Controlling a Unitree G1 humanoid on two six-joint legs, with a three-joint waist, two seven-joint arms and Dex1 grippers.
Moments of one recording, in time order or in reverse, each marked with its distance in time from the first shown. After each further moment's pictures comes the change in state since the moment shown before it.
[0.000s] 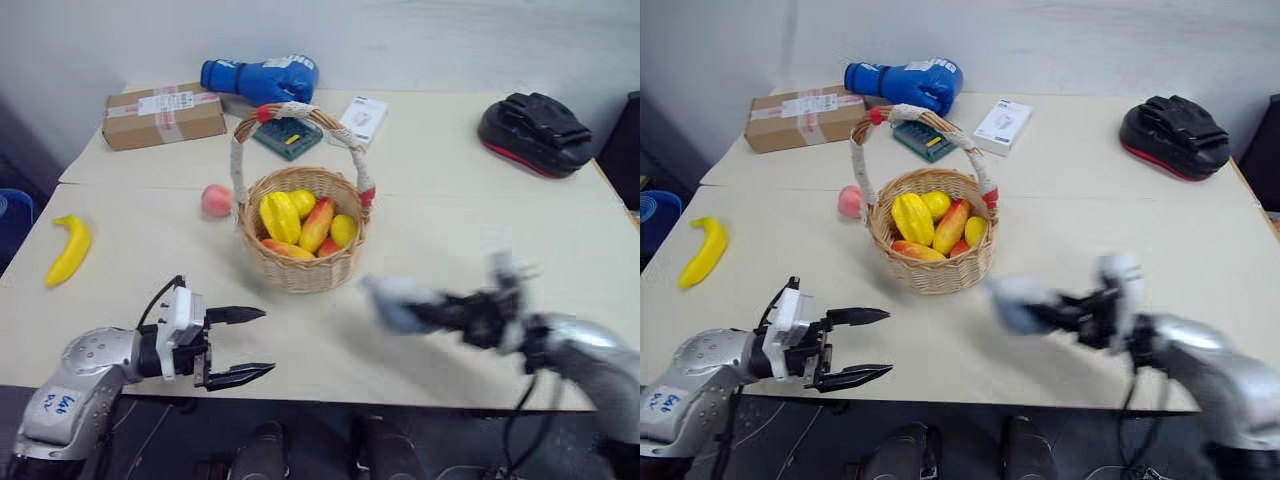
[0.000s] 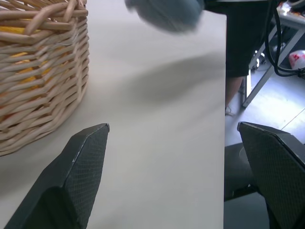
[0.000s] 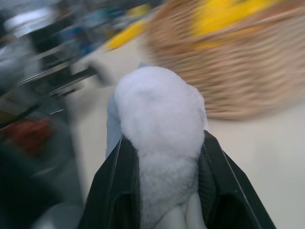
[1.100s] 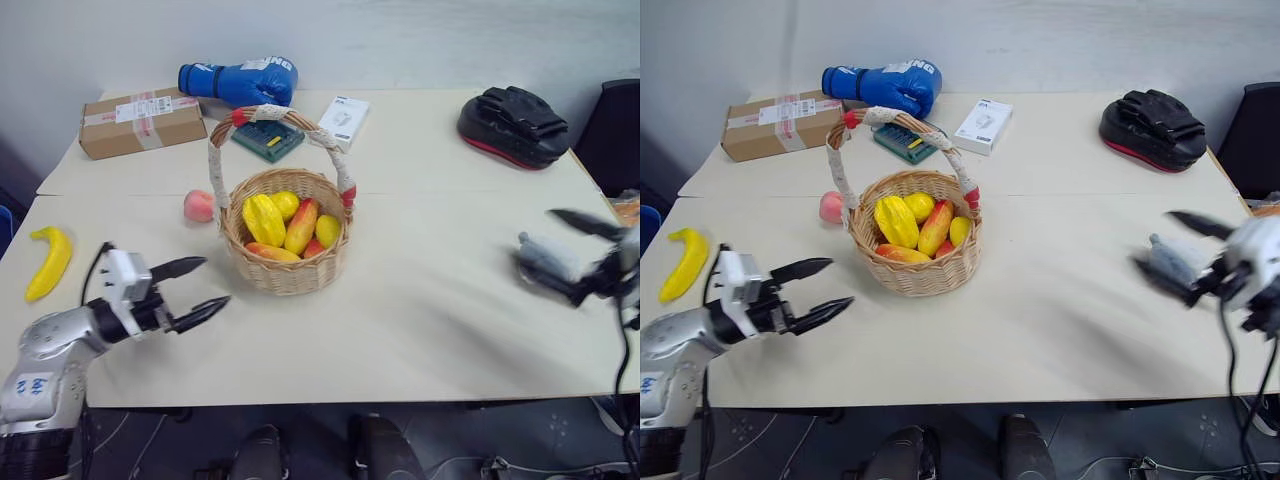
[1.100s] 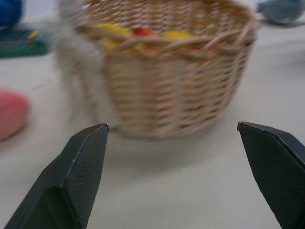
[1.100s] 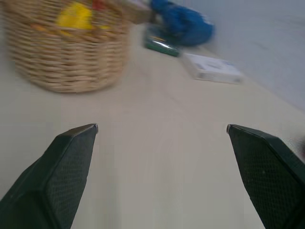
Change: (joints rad) left arm 0.010 0.033 0.287 0.316 0.094 -0.225 0.110; right arm -0.082 -0.002 0.174 0.289 -0.271 -0.781 0.318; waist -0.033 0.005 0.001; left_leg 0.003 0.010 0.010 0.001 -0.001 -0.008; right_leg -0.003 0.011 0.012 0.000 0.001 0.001
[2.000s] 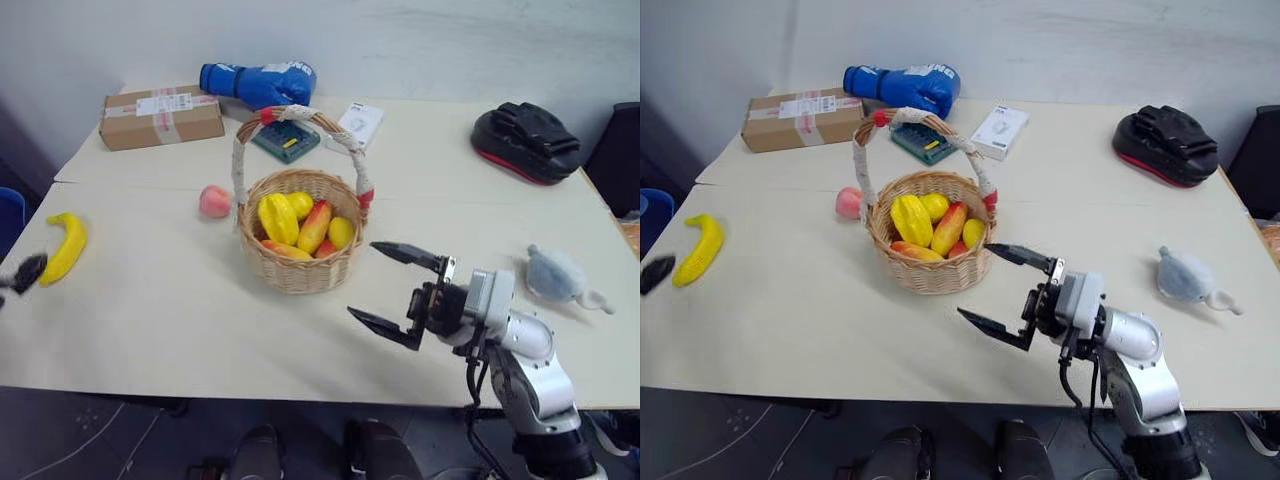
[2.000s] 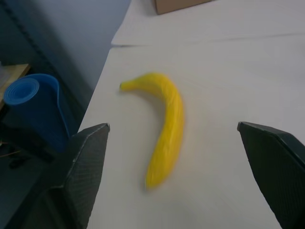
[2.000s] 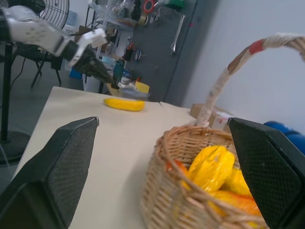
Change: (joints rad) left arm -0.189 0.339 0.215 0.337 0.049 0.409 0.508; right arm -0.085 0.372 0.359 -0.267 -0.111 -0.105 -0.166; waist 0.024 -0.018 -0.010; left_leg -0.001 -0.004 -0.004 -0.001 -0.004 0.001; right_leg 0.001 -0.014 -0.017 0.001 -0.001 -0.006
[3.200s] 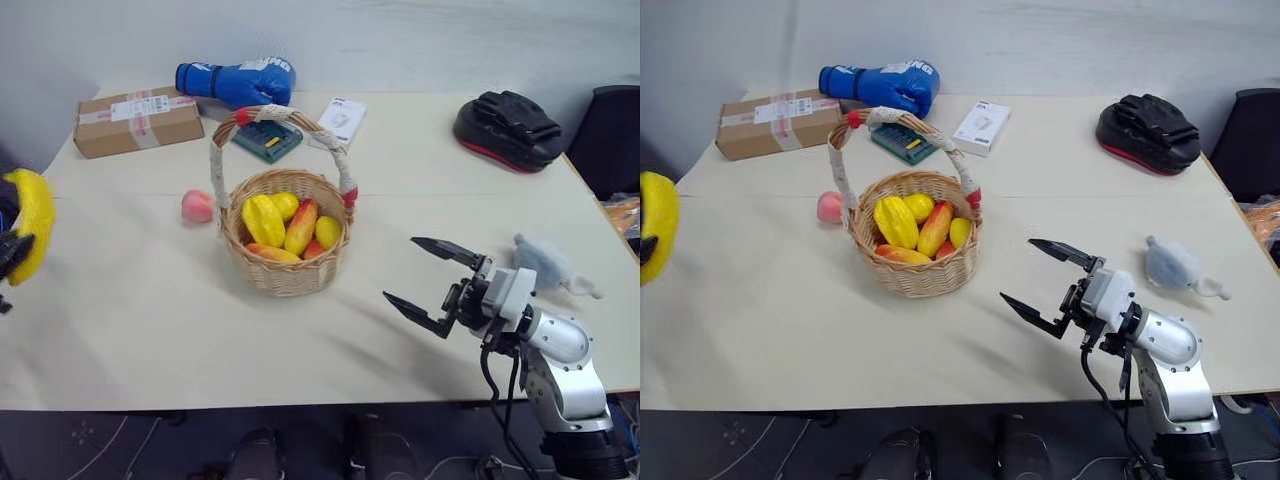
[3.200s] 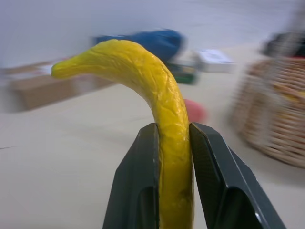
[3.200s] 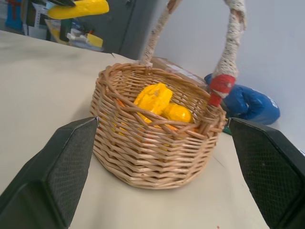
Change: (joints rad) left arm 0.189 -0.144 0.171 -0.075 -0.265 -0.233 -0.680; right arm 0.072 -0.101 -0.137 0.115 -0.057 -0.081 -0.044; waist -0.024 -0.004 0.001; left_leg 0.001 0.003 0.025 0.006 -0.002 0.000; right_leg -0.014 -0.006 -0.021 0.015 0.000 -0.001
